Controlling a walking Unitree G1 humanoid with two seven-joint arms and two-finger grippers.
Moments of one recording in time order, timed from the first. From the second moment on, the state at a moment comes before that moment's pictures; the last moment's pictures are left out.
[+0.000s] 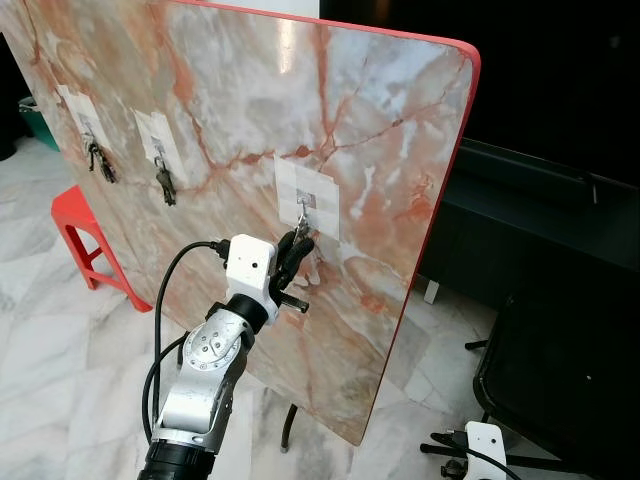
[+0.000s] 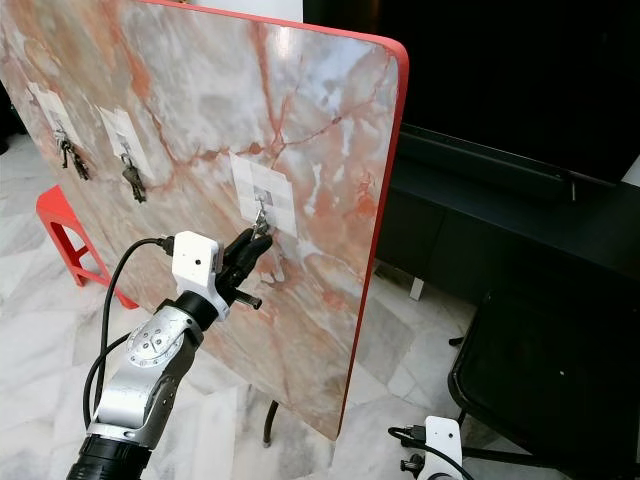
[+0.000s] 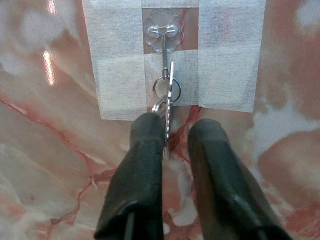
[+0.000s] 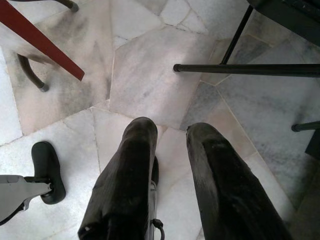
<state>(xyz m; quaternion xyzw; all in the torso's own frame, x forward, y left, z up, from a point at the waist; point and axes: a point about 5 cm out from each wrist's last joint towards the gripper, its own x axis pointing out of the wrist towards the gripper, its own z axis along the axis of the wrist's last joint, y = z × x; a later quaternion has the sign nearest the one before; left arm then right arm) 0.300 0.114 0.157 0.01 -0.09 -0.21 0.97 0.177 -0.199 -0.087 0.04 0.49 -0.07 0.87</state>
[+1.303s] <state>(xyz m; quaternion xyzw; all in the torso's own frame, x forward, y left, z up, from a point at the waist) 0.224 0.212 -0.023 0.08 0.25 -0.04 0.96 0.179 -0.199 -0.086 0.04 0.49 -0.07 0.87</state>
